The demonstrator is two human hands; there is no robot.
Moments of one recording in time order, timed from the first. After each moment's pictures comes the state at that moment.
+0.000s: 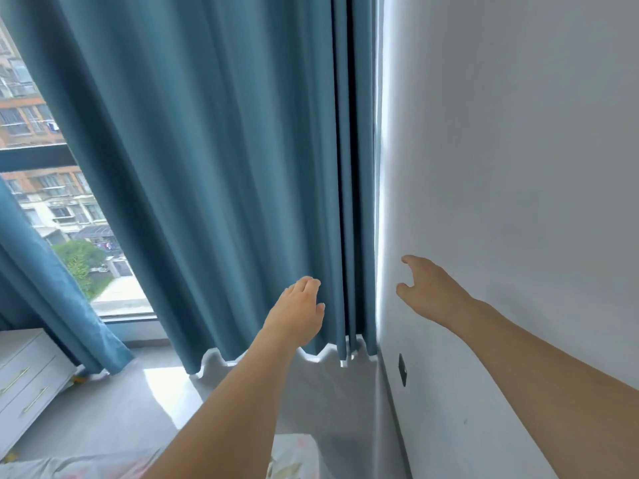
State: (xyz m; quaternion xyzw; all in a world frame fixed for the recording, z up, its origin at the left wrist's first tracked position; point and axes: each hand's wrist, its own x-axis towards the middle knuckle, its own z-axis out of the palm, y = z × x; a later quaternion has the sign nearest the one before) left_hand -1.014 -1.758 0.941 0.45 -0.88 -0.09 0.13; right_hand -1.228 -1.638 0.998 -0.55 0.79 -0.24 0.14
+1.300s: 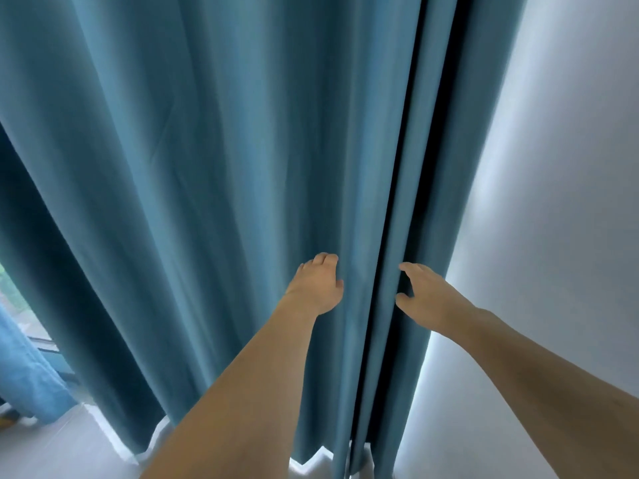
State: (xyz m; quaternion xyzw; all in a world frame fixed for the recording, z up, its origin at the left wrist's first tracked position) left_hand -1.248 -2.280 0.988 0.52 -0.83 -0.11 0.15; right_hand -1.429 -2.174 1.018 -0.63 0.75 -0.17 0.11
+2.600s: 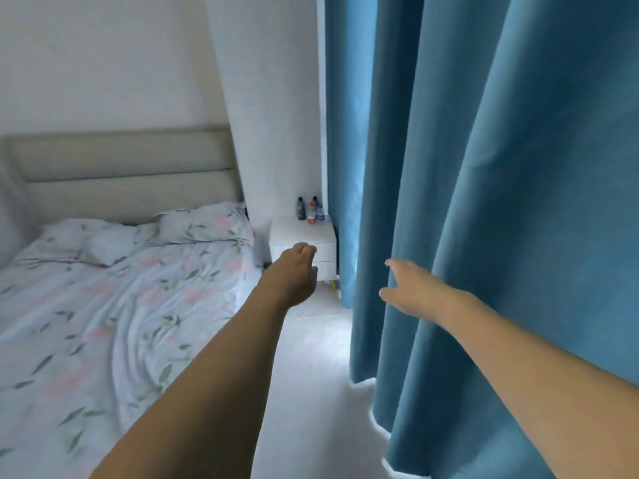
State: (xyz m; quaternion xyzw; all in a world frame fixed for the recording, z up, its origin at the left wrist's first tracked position) left_hand -0.886 -2.290 0.964 0.92 -0.35 0.04 0.17; right_hand -1.044 -2.453 1.008 -0.95 0.23 0.04 0.20
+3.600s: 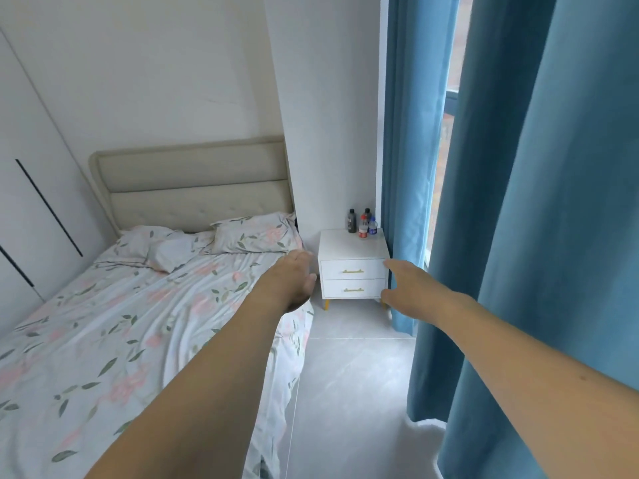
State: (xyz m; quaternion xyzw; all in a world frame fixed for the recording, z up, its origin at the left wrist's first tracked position) left_hand -0.748 -2.248 0.982 0.95 -0.28 0.03 0.12; right_hand -0.875 -2.451 1.009 -0.96 0.12 0.01 0.26
